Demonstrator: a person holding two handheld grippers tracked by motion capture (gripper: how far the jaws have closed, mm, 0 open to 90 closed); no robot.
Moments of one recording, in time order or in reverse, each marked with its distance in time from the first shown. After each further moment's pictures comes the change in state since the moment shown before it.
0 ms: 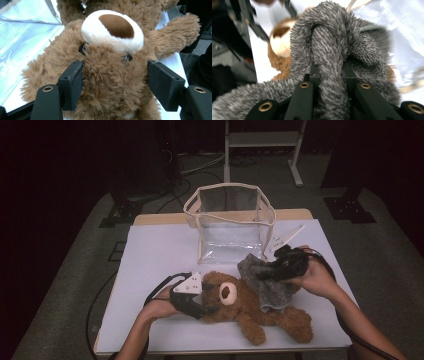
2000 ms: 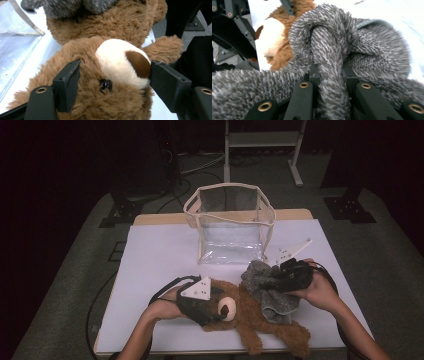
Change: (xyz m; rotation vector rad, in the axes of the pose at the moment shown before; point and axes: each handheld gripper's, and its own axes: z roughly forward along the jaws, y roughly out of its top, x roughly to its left) left arm -0.016 0.022 0.008 0.033 -0.092 0.086; right arm 0.004 -0.036 0.005 -0.069 0.022 0.021
